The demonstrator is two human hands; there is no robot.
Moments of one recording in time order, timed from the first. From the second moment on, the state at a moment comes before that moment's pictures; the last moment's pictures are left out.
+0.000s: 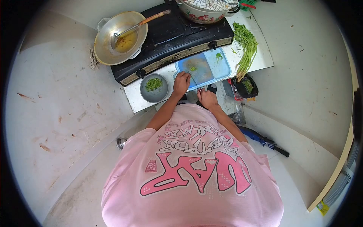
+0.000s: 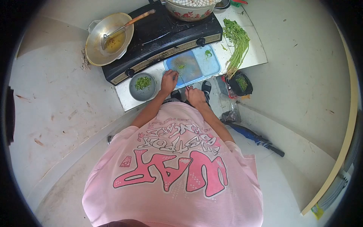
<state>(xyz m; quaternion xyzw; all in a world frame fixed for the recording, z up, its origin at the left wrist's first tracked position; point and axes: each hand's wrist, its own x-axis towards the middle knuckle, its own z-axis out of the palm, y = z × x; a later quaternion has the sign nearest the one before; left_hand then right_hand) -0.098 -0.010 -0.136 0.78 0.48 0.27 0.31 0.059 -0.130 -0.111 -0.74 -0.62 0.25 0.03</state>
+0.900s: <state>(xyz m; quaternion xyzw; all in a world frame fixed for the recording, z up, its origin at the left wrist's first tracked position) -0.099 -0.008 -0.141 0.77 0.49 0.26 0.32 0.061 -0.123 -0.104 -0.73 -0.63 0.26 0.02</state>
